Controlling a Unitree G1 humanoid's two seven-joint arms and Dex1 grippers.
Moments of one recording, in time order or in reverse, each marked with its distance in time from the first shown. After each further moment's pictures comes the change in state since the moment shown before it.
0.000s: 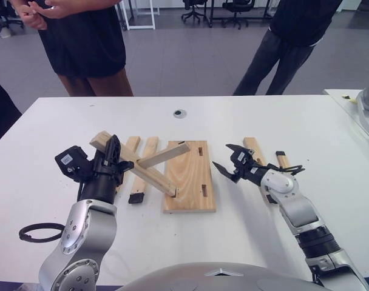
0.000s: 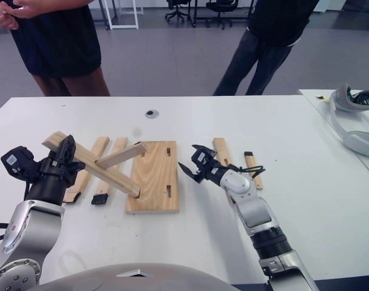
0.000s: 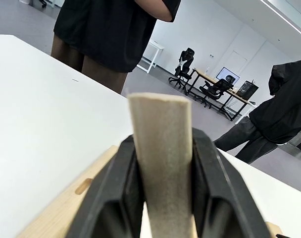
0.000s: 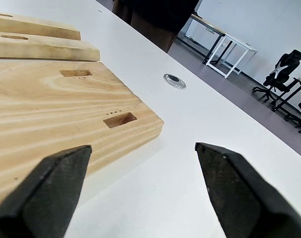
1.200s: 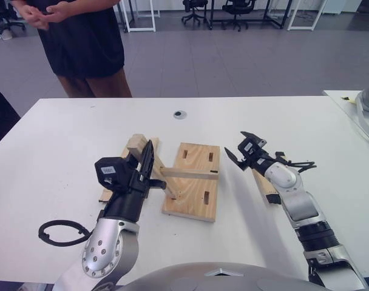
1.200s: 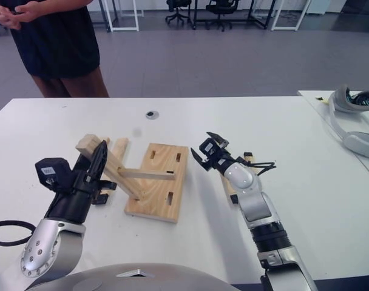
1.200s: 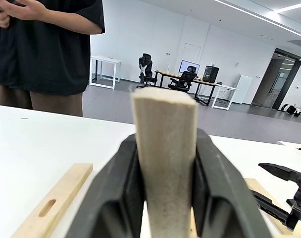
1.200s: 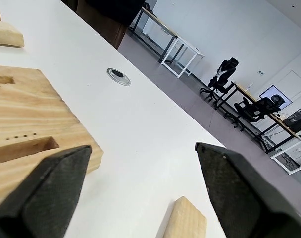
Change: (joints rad) left arm 0.140 0.292 -0.446 -0.022 0.311 -0.330 -0.033; right arm -0.035 0.024 -0.064 0.032 -0.130 -0.019 -0.133
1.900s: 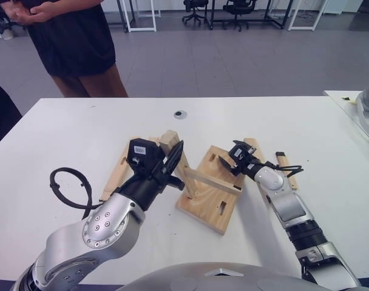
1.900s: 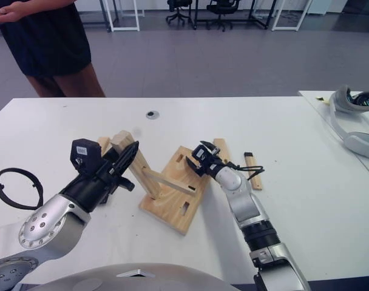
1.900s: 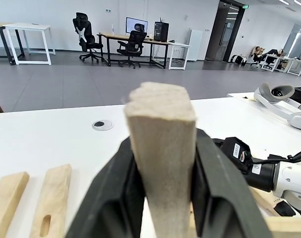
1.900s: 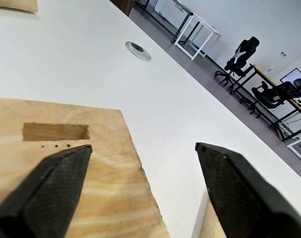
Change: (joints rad) left arm -0.456 0.193 0.055 0.001 -0.546 0.345 0.156; right arm -0.028 0.046 0.074 0.097 -0.046 0.055 -0.017
